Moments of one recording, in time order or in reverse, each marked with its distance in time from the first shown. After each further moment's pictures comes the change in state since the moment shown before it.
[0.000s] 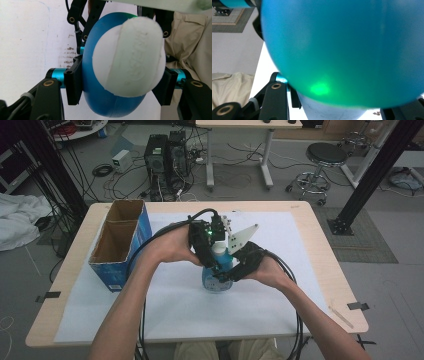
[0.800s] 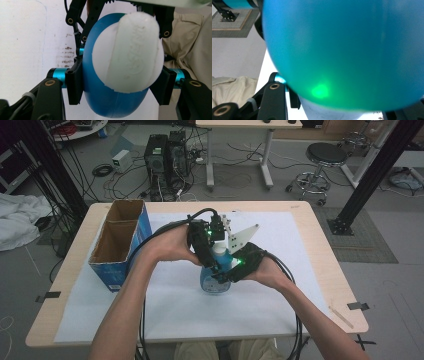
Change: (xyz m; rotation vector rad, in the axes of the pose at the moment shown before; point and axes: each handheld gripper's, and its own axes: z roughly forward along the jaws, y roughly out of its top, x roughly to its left) left arm 0.002 -0.001 -0.001 0.005 -0.018 0.001; right arm 0.000 -0.002 0.002 -0.036 0.022 0.021
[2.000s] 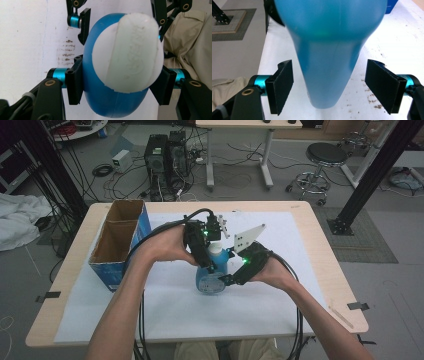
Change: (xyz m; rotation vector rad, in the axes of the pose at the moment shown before) left arm 0.003 -0.009 -0.004 0.020 0.011 -0.027; right arm 0.001 -0.008 -0.013 0.014 -0.047 0.036
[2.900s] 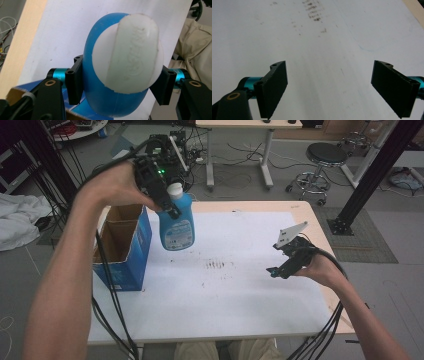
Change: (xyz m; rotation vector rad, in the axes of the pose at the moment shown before) left arm 0.045 -0.034 -0.156 0.003 0.160 -0.238; right arm -0.015 -0.064 -0.096 0.295 -0.341 0.114
